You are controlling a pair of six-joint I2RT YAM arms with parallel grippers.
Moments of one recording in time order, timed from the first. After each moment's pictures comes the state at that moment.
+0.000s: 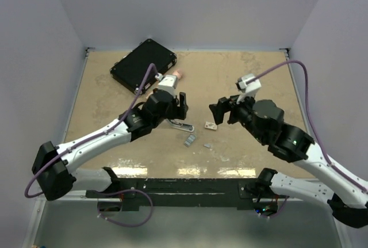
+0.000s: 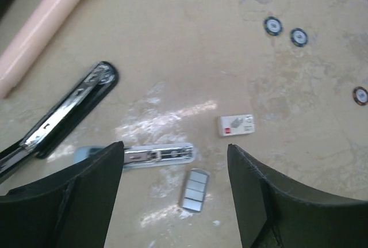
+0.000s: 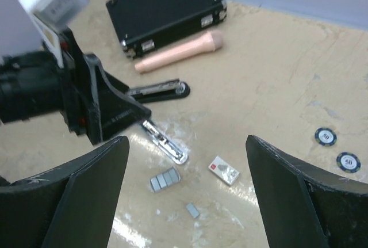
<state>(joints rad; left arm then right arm) -0.89 1.30 1.01 -0.21 -0.34 -0.47 0.93 0.78 1.03 -0.45 0.43 0.24</state>
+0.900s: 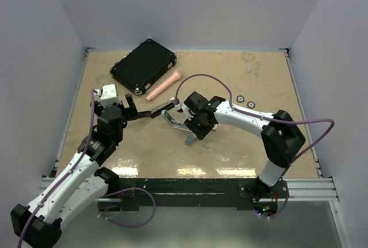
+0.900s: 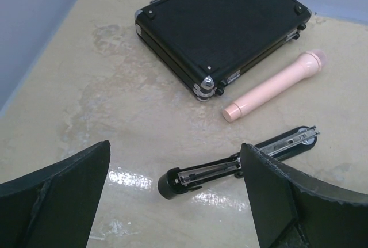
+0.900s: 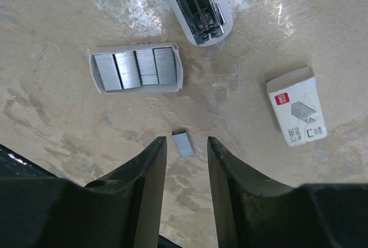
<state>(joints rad) -0.50 0.70 0.60 -0.19 -0.66 -0.28 0.82 1.70 1.20 -0.77 -0.02 -0.01</state>
